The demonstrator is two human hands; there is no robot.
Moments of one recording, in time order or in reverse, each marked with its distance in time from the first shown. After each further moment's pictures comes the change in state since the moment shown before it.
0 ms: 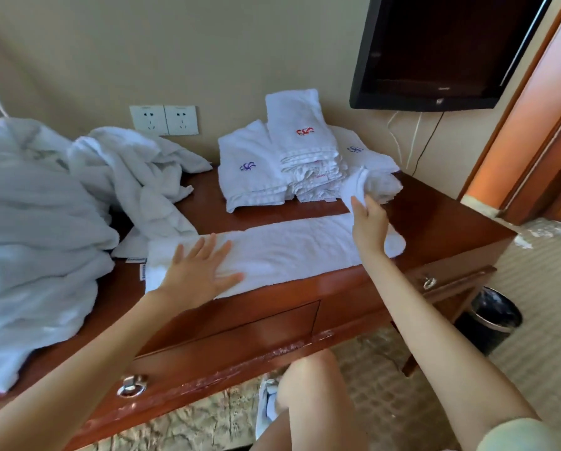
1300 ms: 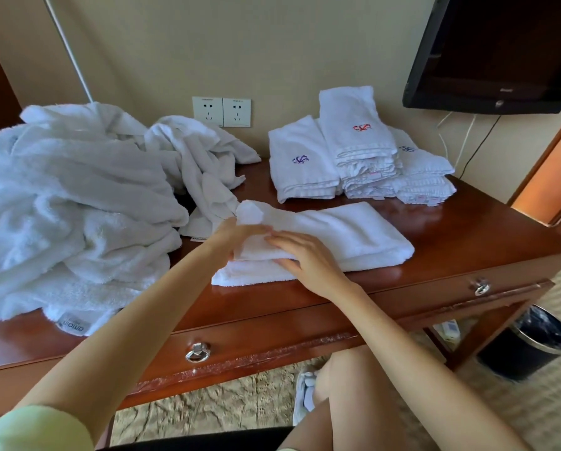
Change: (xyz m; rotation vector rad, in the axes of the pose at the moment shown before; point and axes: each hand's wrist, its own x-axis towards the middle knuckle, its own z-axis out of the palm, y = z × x) left_hand -0.007 -0.029 -0.041 -1.354 0.018 -0.442; right_hand -0.118 -0.020 0.111 -0.312 -0.772 -0.694
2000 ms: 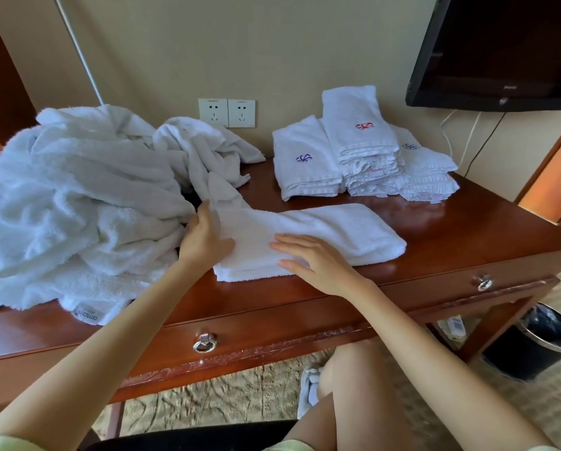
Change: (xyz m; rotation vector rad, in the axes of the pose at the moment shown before) left_hand -0.013 -0.033 -0.038 0.622 0.377 0.370; right_hand -0.014 -0.012 -0.022 -0.010 -0.170 0.026
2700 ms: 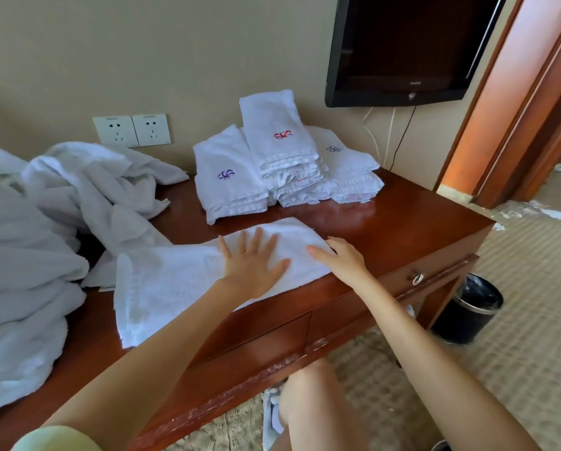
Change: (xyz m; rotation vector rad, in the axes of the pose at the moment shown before) left_hand 0.022 0.126 0.145 0.657 -0.398 0.466; right_hand -0.059 0.116 -0.070 0.179 0.224 0.863
